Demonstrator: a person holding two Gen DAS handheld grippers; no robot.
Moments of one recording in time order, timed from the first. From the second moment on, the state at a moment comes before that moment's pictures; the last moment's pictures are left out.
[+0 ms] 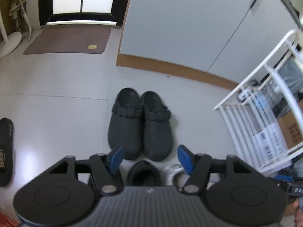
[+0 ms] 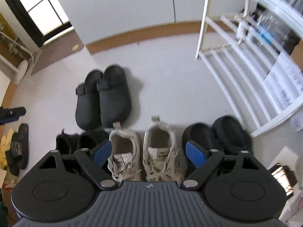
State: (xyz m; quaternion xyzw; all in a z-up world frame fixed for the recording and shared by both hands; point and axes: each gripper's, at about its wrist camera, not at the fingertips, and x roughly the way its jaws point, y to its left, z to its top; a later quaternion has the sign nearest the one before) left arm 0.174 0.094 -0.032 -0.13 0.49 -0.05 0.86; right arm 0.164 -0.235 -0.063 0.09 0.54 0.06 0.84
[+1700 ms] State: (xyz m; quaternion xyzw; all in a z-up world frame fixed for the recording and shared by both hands) left arm 0.030 -0.008 -0.002 -0.04 0.54 -0.09 0.84; right arm 0.055 -0.215 -0.002 0.04 0.55 0.02 0.84
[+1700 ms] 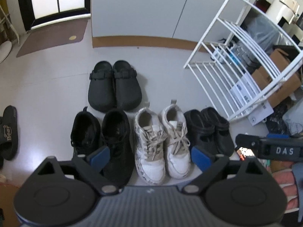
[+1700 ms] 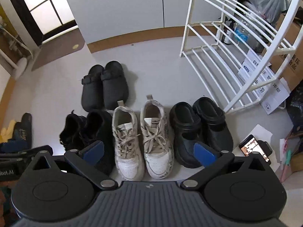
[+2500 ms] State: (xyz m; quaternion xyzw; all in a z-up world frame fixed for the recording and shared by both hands) left arm 0.051 -0.015 -0.040 -0.03 0.58 -0.04 0.81; right arm 0.081 -0.220 -0.025 0.05 0.57 -0.01 0.82
